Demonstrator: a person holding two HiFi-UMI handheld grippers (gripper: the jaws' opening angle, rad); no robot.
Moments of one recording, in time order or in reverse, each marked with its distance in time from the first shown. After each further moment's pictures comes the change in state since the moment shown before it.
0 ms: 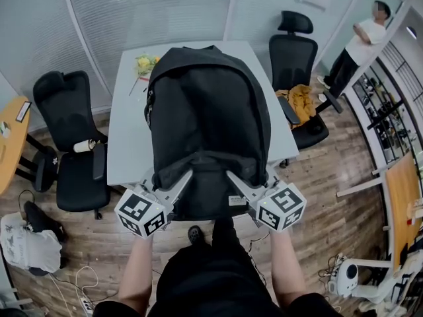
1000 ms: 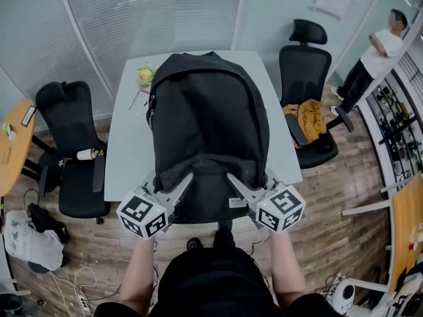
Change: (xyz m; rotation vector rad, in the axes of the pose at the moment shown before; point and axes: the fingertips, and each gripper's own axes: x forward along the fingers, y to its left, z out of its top) left arm 0.093 0.044 0.023 -0.007 0.029 0.083; right arm 0.045 -0.100 0.026 0.014 -0.002 0.083
